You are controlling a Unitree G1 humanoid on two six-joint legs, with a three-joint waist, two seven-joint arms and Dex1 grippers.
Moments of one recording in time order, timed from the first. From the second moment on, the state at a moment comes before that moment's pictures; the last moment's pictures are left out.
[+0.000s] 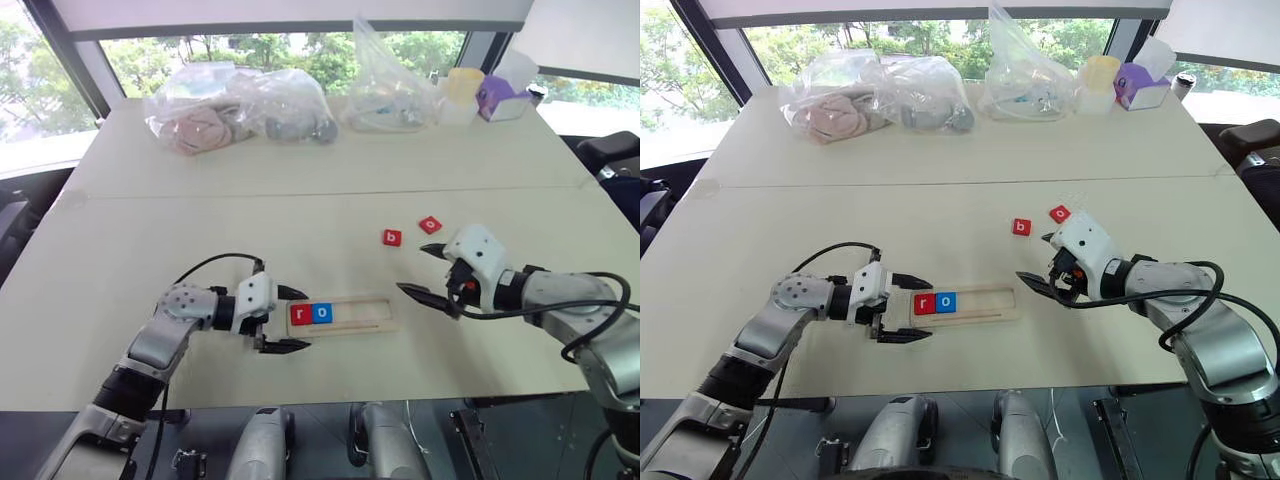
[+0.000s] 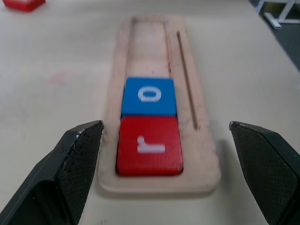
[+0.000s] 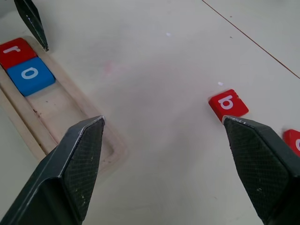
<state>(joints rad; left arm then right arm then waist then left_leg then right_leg) -0.32 0.58 -0.24 -0.02 -0.27 0.12 -1.22 -0.23 -0.83 -0.05 -0.53 0.41 0.77 0.71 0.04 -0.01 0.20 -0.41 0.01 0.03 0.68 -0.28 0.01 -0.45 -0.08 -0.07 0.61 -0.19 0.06</state>
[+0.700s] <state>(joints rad) -0.27 0.69 -0.03 -0.34 -0.42 0.38 -1.04 -0.48 -0.22 0.01 -0.23 0.15 1.01 0.03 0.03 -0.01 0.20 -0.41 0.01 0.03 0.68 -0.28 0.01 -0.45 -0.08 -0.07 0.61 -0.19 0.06</state>
